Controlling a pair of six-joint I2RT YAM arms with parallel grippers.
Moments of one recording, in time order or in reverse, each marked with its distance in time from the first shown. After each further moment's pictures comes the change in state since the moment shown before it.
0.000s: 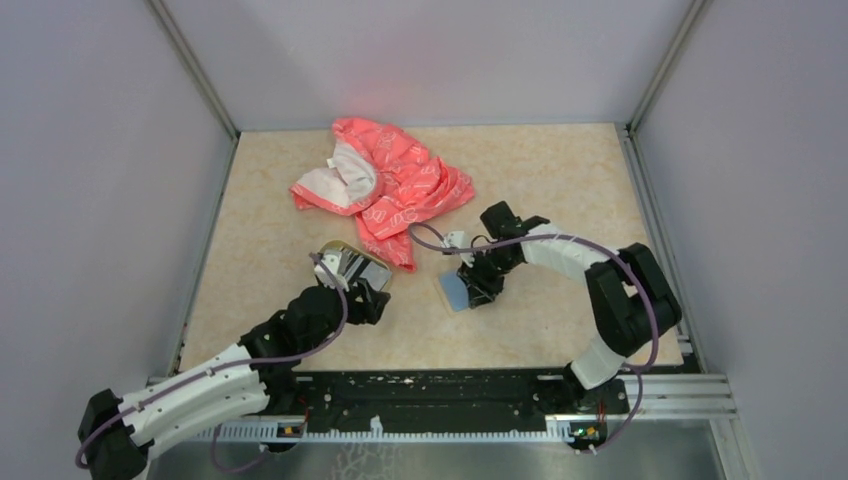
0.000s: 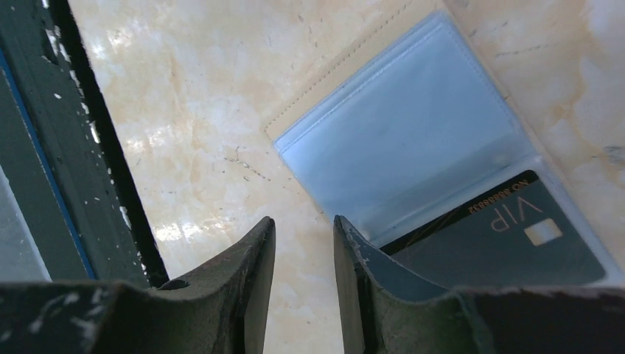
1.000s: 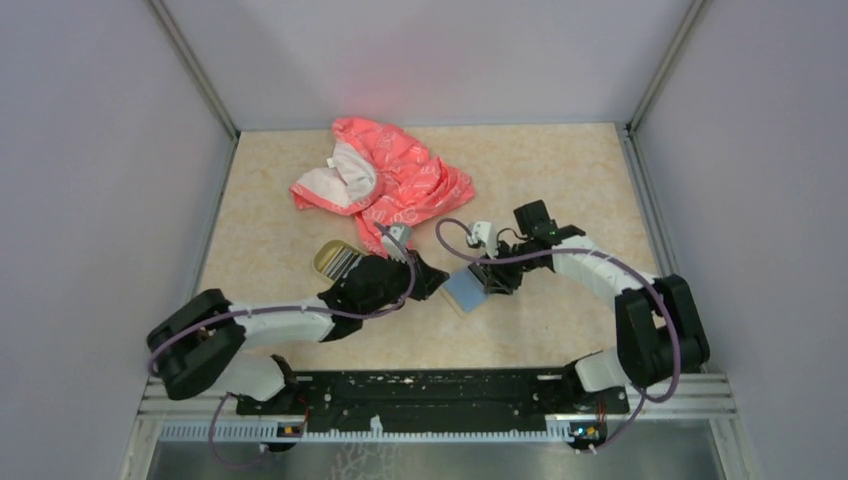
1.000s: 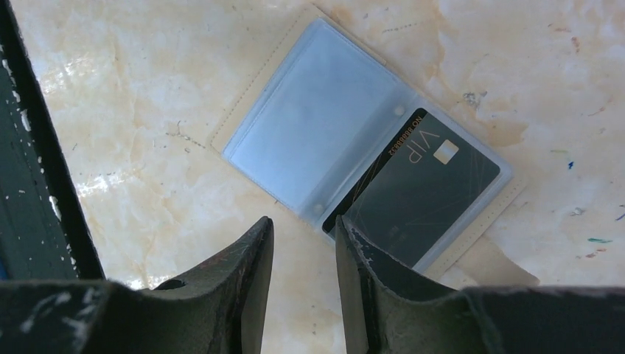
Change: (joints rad) left arm -0.024 0.864 0.243 0.722 0.299 -0.158; right arm -0.158 -0.257 -0.139 0.101 -0.043 -0.134
